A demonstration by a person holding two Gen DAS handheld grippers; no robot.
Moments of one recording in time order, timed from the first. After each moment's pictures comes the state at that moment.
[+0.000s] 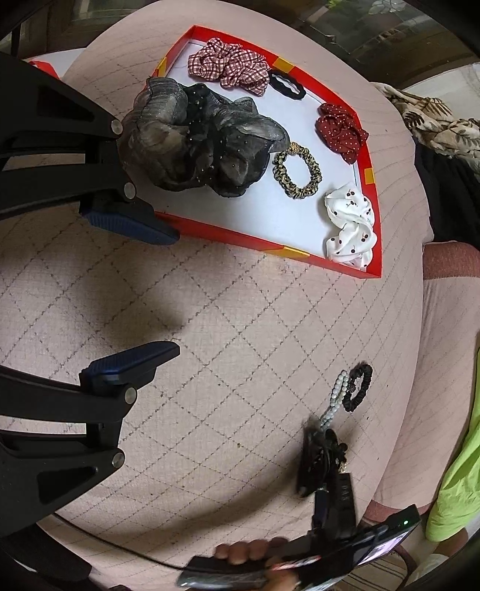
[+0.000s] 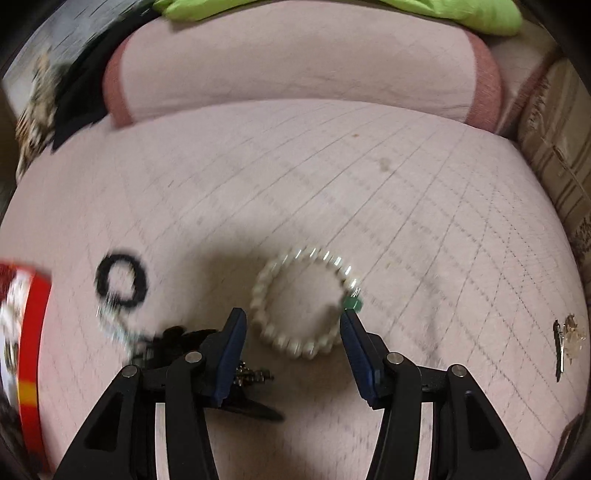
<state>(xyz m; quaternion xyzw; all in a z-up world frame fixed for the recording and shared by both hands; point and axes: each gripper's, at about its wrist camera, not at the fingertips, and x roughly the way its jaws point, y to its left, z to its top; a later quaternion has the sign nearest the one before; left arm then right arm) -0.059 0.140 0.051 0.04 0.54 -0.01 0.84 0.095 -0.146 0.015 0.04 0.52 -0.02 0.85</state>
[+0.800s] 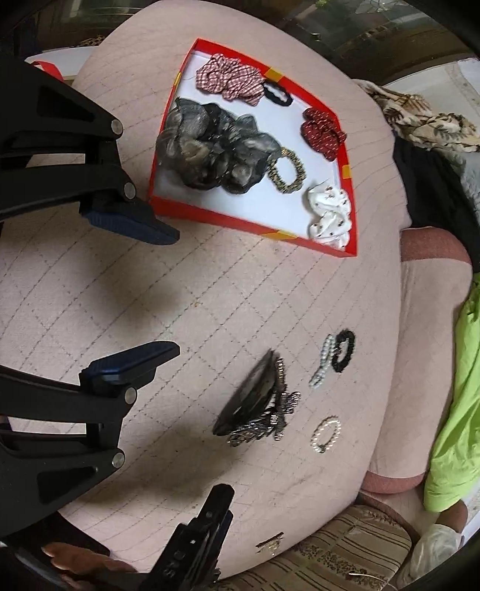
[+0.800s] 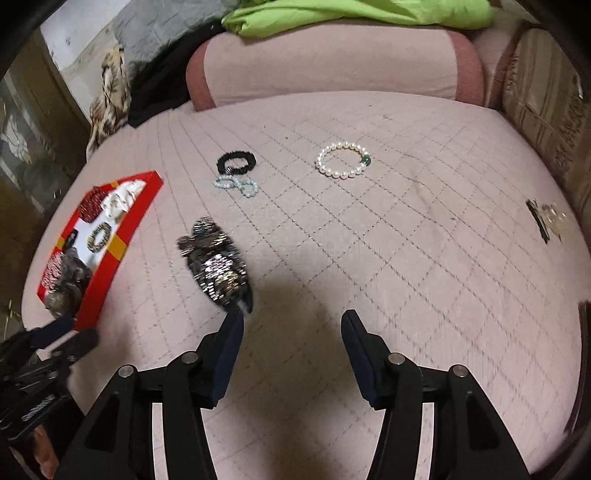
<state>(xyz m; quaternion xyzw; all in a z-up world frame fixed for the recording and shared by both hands) -0.099 0.123 0.084 0.04 0.51 -0.04 0.86 -0.099 -0.133 0.052 0.09 0.48 0.05 0.87</state>
